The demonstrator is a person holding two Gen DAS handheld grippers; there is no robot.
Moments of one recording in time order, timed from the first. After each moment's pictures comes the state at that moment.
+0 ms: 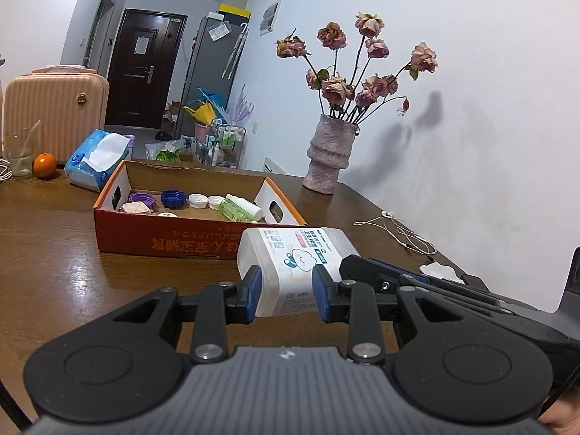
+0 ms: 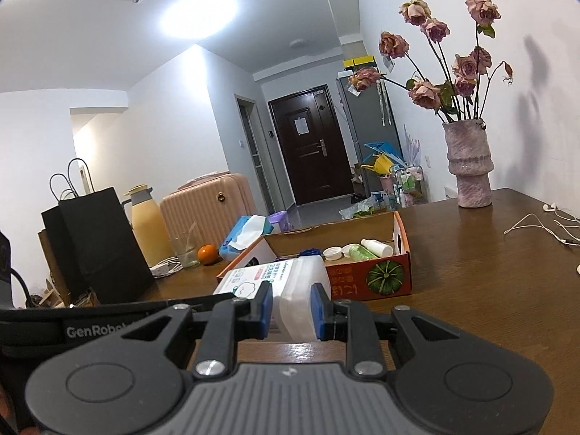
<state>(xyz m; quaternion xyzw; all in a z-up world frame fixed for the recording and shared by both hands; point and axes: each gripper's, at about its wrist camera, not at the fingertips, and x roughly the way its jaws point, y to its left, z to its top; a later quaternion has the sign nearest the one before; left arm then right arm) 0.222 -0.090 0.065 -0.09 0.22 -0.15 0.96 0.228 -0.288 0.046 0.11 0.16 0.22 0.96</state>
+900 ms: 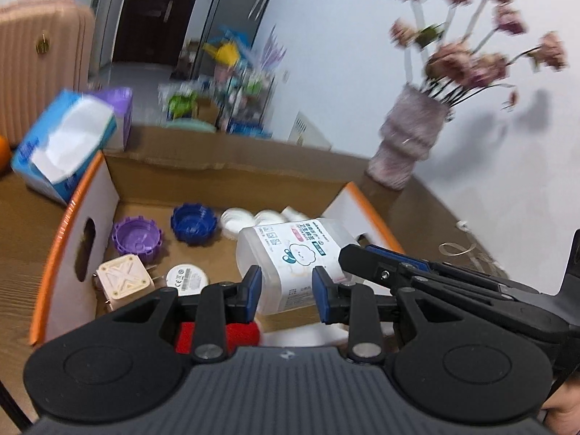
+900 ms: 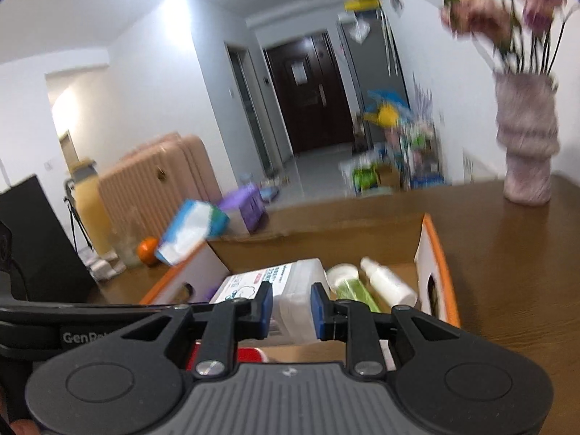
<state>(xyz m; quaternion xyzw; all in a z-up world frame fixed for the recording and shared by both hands) 0.512 -0.040 0.029 -0.12 0.34 -0.13 0.92 0.519 -0.240 0.024 0.10 0.27 0.23 0.93</state>
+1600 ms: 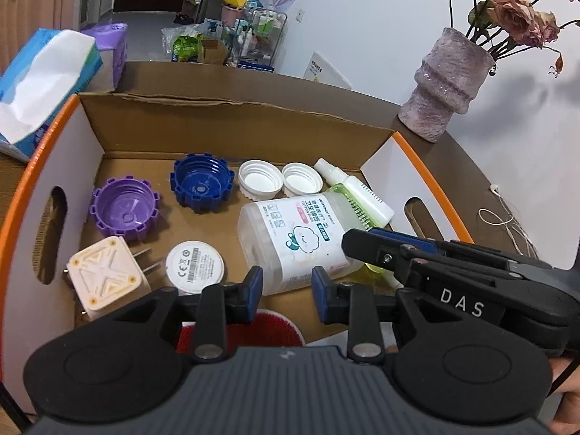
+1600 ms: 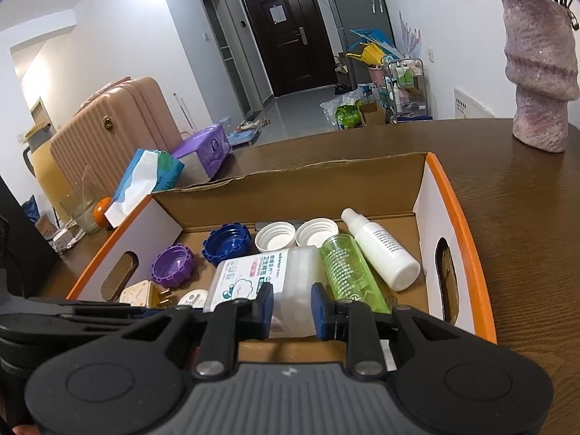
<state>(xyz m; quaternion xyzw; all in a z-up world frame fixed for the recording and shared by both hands) 0.567 -0.038 -0.011 -0.10 0.43 -0.13 0.89 0.583 -0.221 -0.016 0.08 0.36 0.21 0.91</state>
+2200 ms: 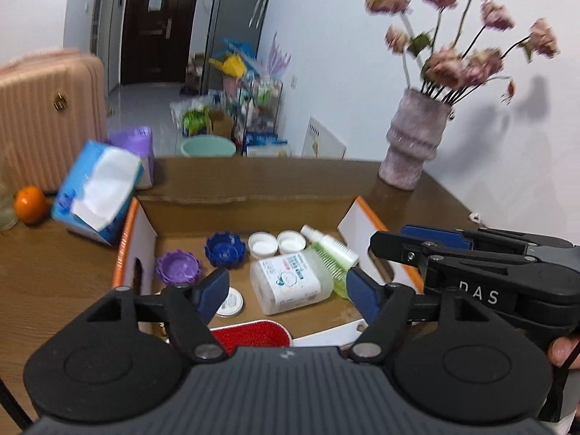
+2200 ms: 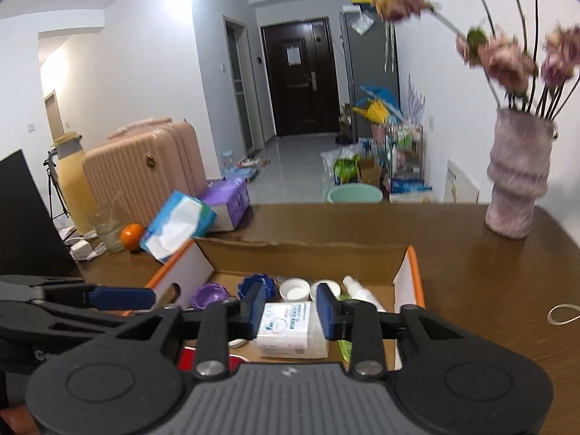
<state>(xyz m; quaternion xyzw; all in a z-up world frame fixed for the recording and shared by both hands) 0.472 -0.034 0.097 -0.05 0.32 -0.11 0.94 0.505 -0.222 0.086 0.02 0.27 0.20 0.94</state>
